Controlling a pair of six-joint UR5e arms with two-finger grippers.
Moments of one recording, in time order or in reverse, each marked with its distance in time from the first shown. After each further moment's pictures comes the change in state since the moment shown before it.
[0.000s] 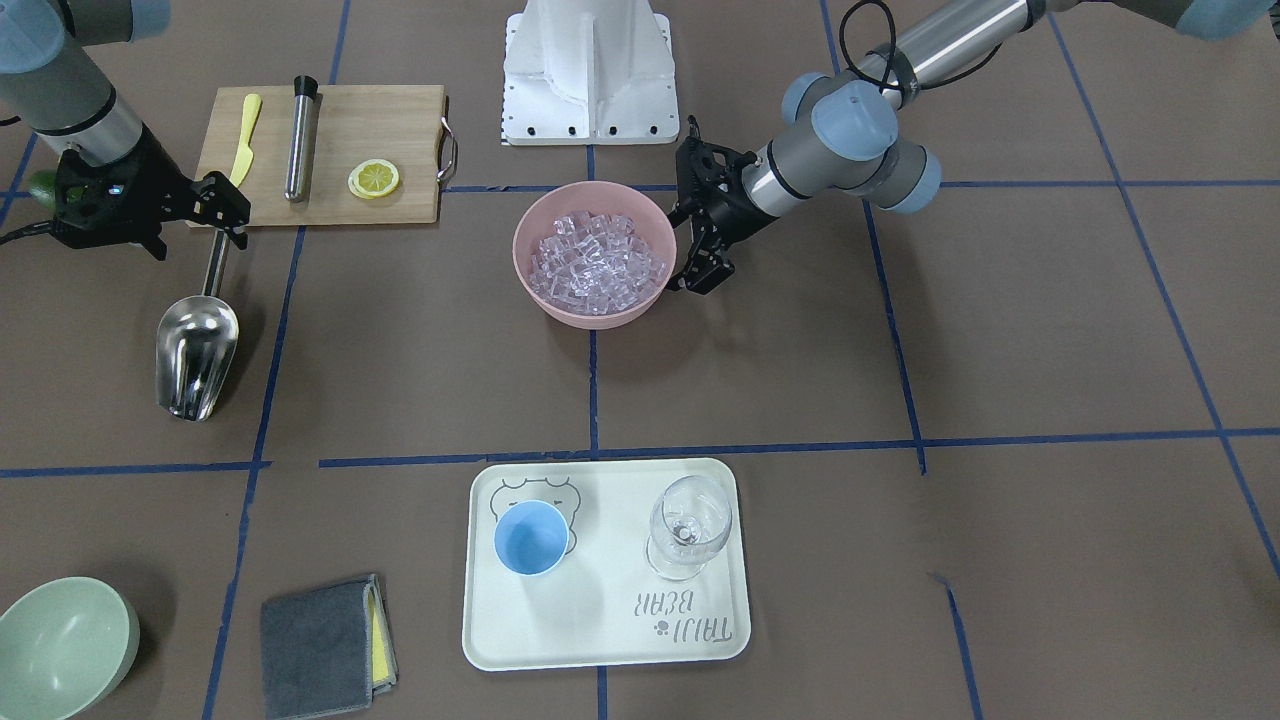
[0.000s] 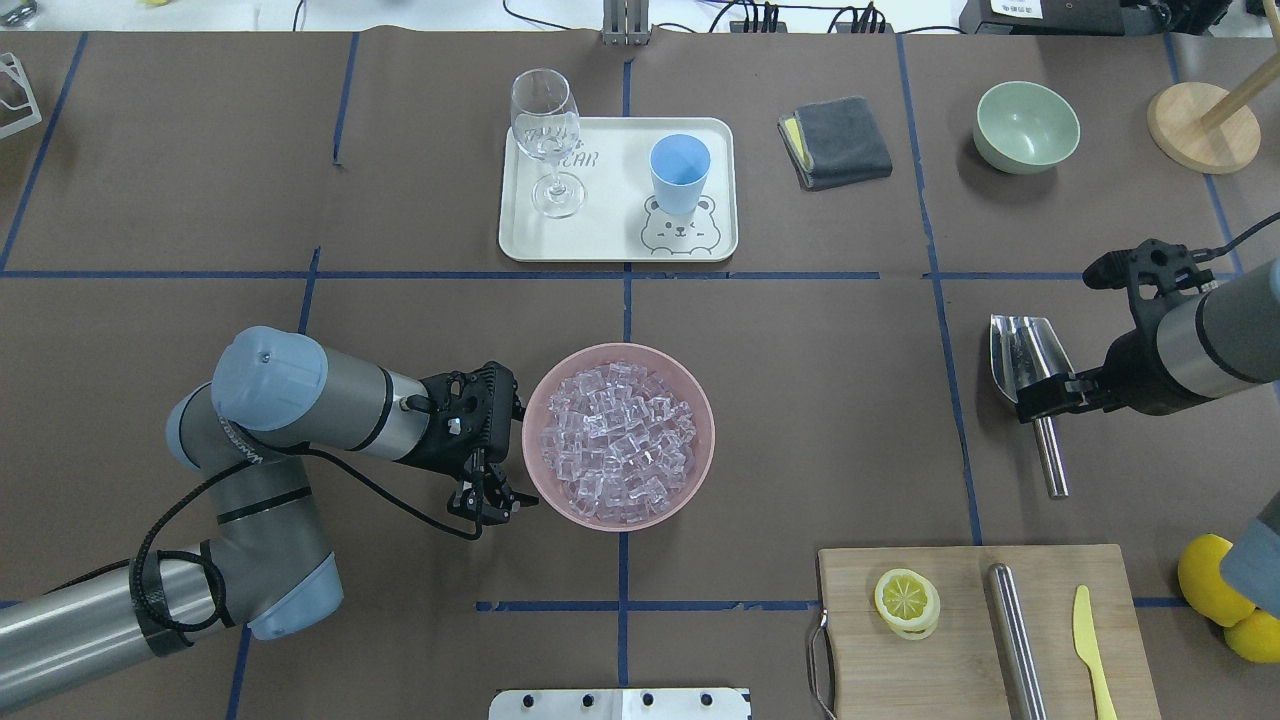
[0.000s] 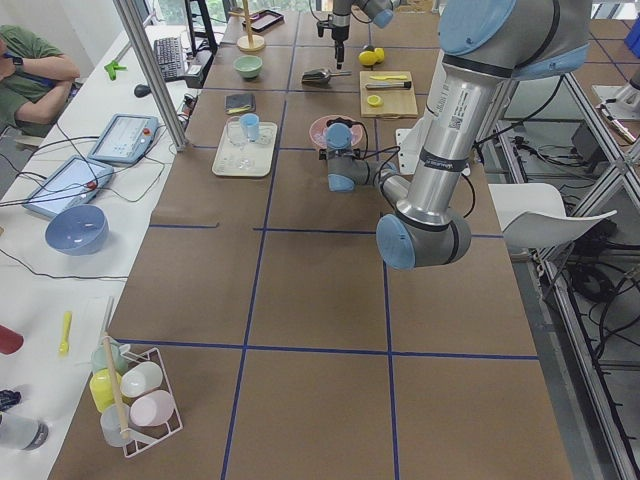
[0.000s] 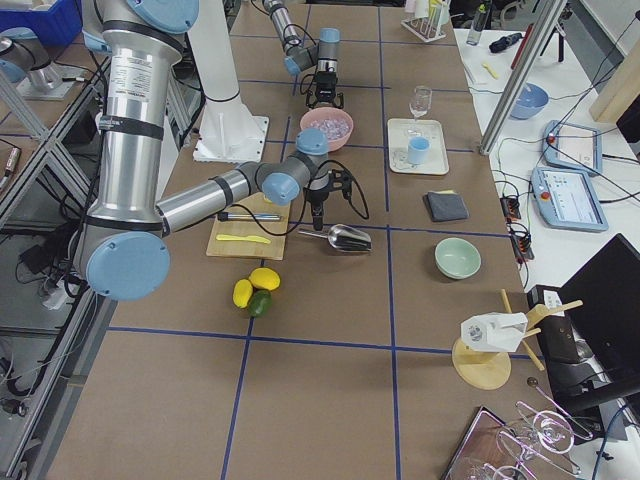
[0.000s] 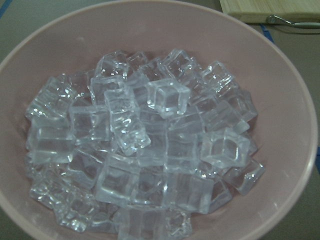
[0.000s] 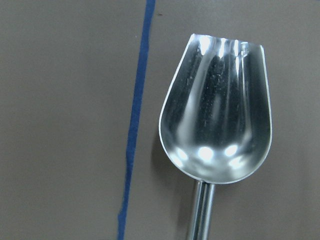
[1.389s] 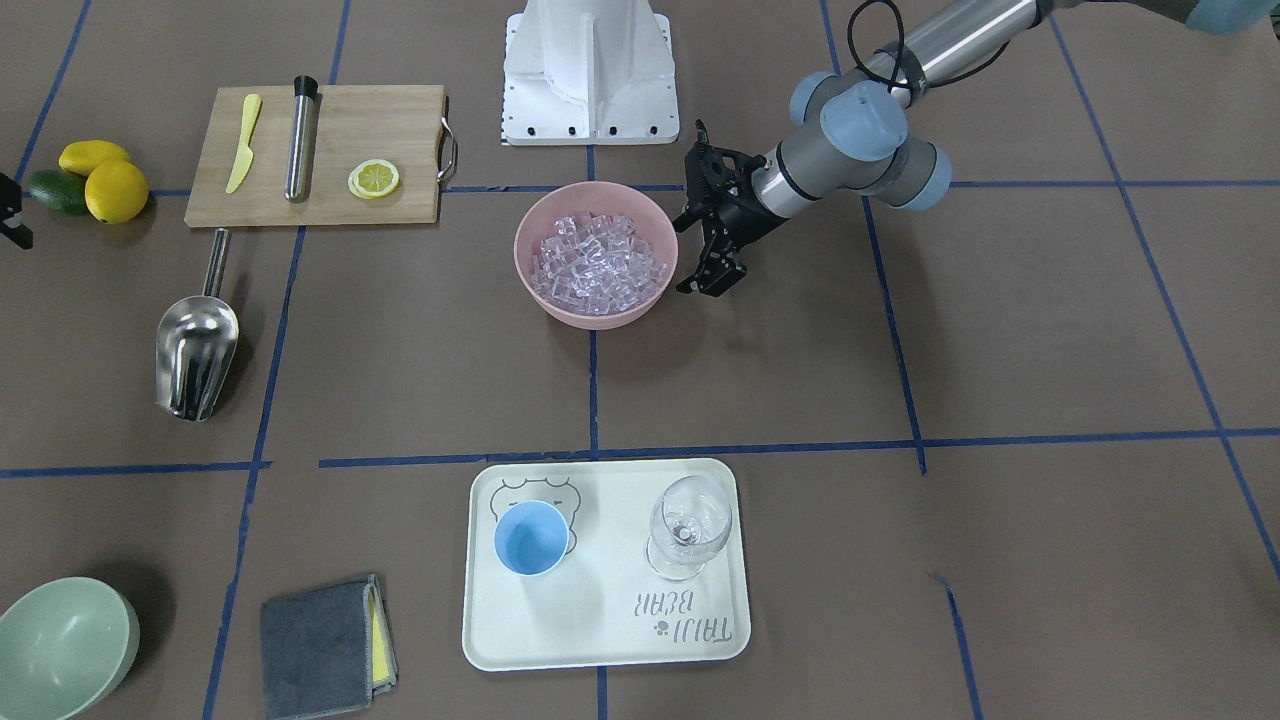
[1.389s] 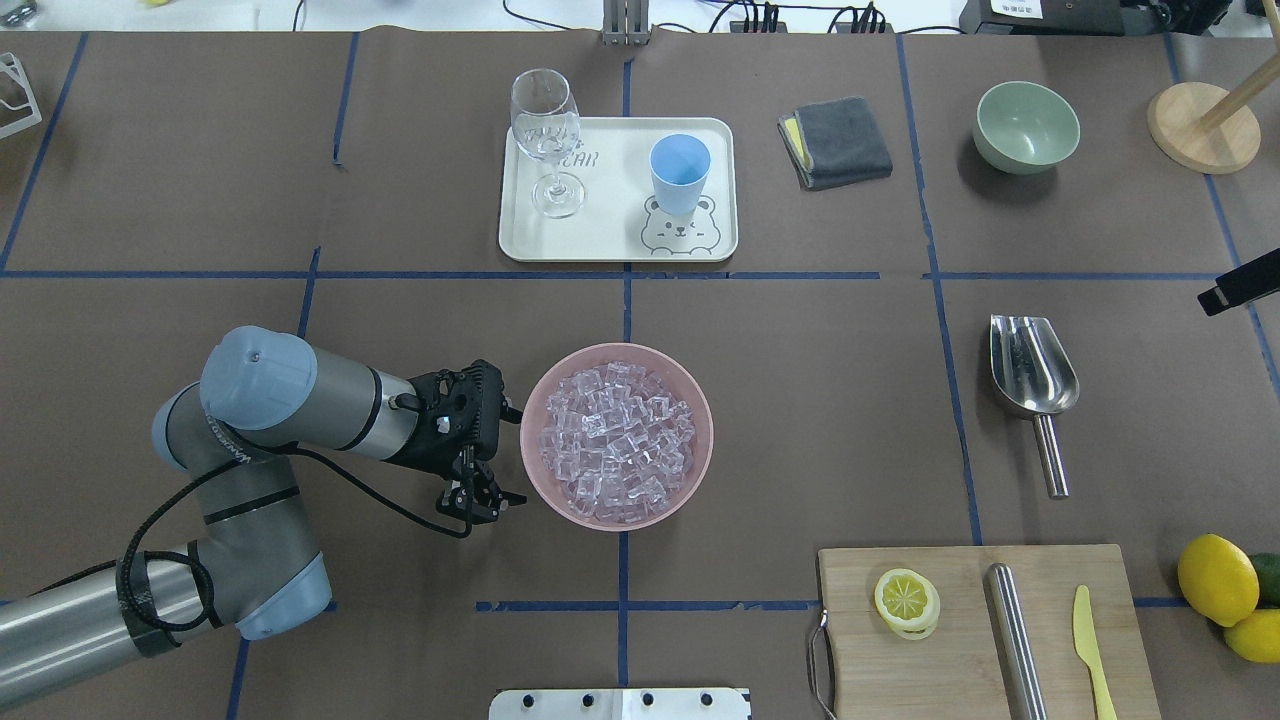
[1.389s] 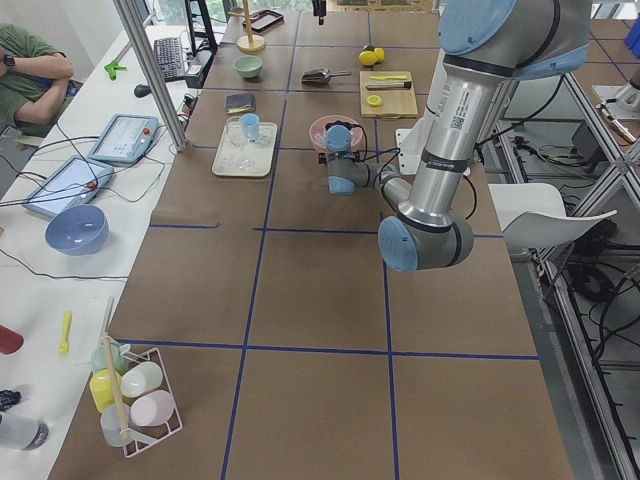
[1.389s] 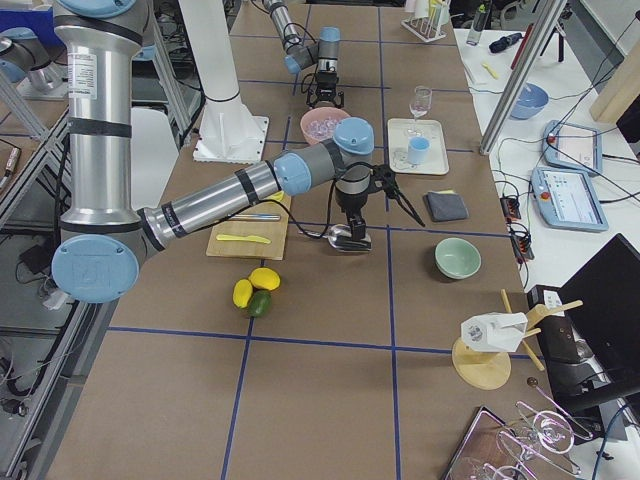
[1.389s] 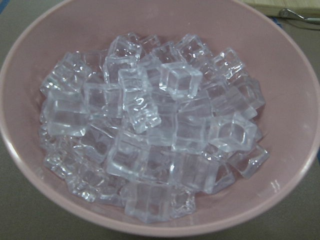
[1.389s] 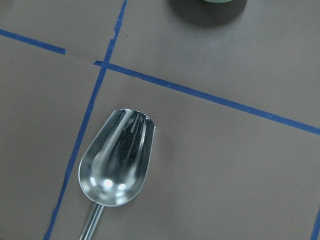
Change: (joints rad) left arm -0.004 0.017 -0.004 0.009 0.000 -0.002; right arm 0.498 0.126 0.014 -0.400 0.288 -0.691
